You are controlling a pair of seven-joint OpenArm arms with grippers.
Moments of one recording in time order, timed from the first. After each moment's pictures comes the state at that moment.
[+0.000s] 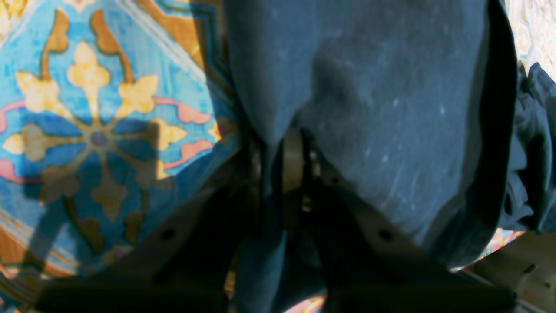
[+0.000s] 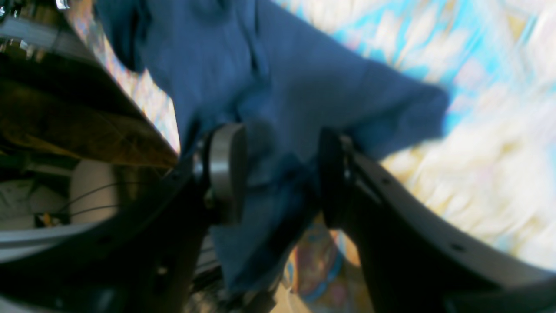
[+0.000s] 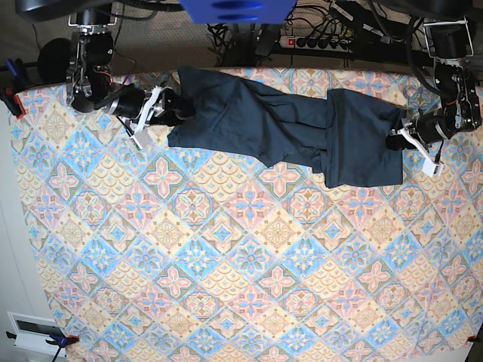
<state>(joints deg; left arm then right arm) 7.0 -33.0 -15.7 71.1 -54.8 -28.5 56.4 -15.7 15.2 10.8 91.3 56.3 42.5 -65.7</state>
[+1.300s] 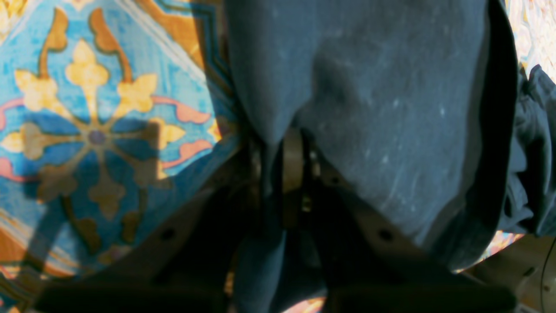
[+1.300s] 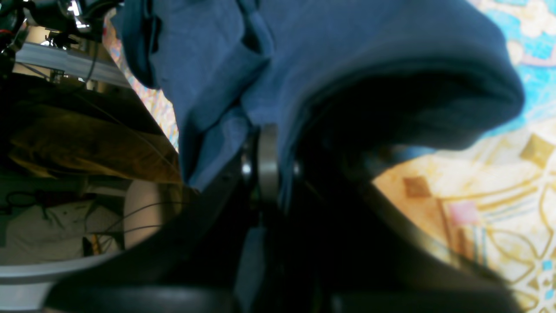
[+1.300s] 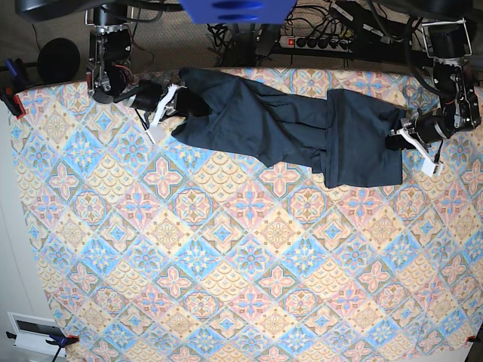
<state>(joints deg) 6.9 -31.9 -16.0 71.1 -54.4 -28.5 56.5 -14.7 10.4 7.8 81.2 55.9 43.3 -58.9</state>
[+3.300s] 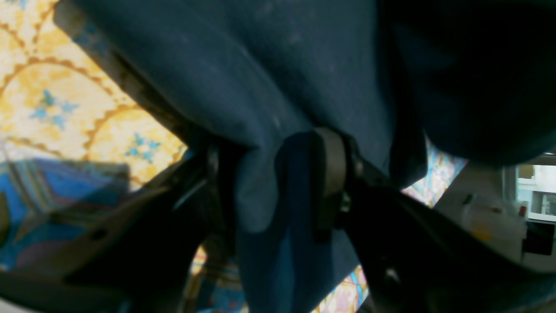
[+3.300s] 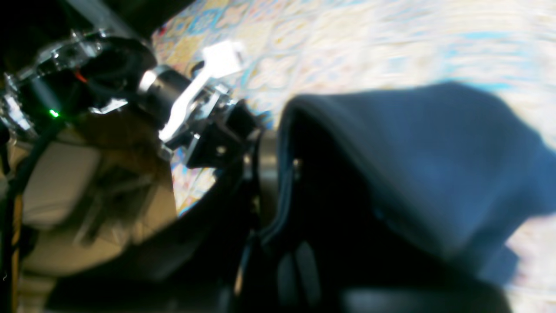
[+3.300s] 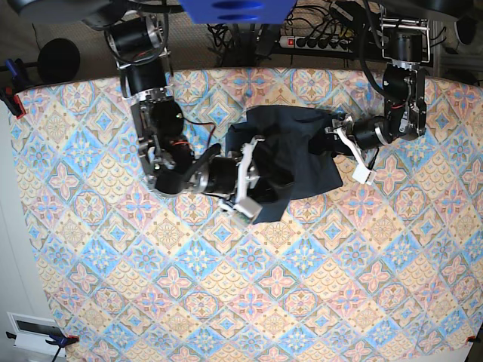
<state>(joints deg) 3.5 -19.9 -2.9 75.3 -56.8 -29.5 54.9 11.8 0.4 -14.8 88.6 45.5 42.3 -61.4</state>
